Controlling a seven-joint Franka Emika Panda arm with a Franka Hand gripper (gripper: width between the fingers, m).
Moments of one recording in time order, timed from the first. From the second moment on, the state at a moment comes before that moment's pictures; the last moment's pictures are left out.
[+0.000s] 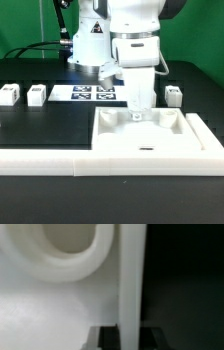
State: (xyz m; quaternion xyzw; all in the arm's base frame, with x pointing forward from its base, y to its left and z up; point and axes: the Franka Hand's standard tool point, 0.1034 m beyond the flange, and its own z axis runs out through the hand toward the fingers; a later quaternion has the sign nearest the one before) arm 0.485 0.066 0.008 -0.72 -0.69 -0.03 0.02
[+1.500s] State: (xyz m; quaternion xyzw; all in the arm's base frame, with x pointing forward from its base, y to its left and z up) arm 0.495 0.069 0.005 -0.72 -0.69 -0.03 0.03
